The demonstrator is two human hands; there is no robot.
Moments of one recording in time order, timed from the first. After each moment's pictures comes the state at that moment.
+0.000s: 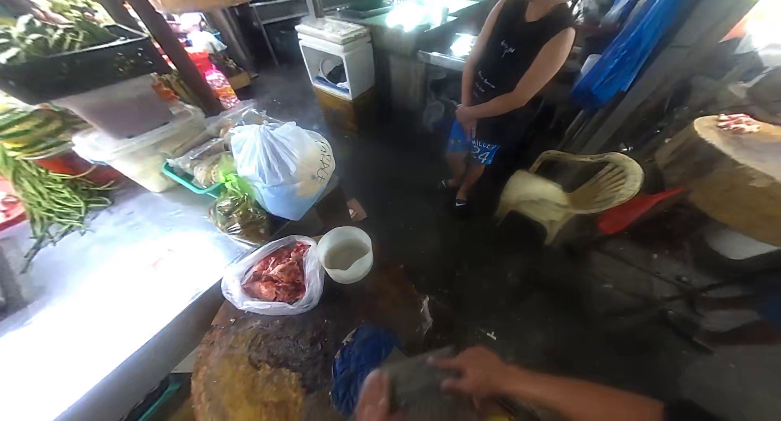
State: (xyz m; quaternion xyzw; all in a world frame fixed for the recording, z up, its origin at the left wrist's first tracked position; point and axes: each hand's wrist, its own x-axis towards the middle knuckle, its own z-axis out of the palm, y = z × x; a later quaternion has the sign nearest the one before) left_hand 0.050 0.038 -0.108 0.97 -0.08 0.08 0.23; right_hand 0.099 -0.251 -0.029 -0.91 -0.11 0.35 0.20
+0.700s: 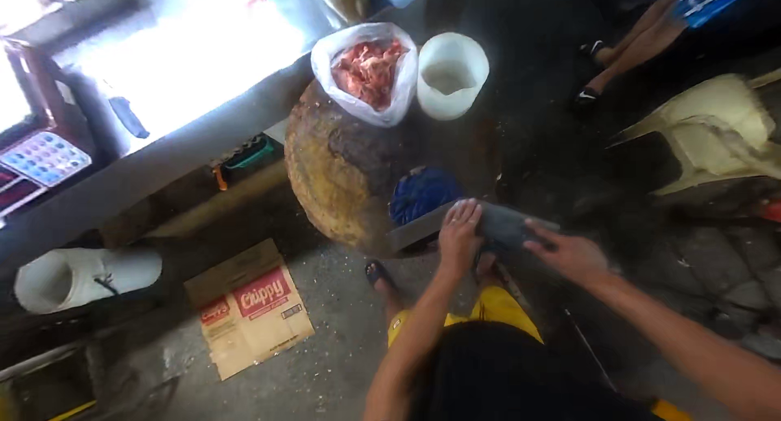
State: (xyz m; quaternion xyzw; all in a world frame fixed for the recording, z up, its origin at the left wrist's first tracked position) left_hand 0.089 -0.052 -0.073 0.94 -0.04 -0.01 0.33; right_hand 0.103 -0.312 -0.005 -0.95 -0.07 0.28 0.11
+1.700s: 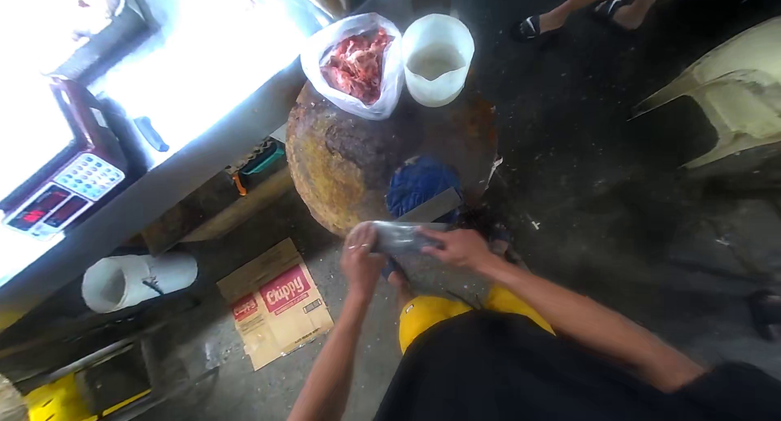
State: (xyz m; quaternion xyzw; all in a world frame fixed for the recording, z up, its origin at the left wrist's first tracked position) left_hand -0.001 0.128 -0.046 0.97 0.09 0.02 0.21; right_hand 0.082 -0.133 -0.039 -0.87 -0.22 0.37 0.23
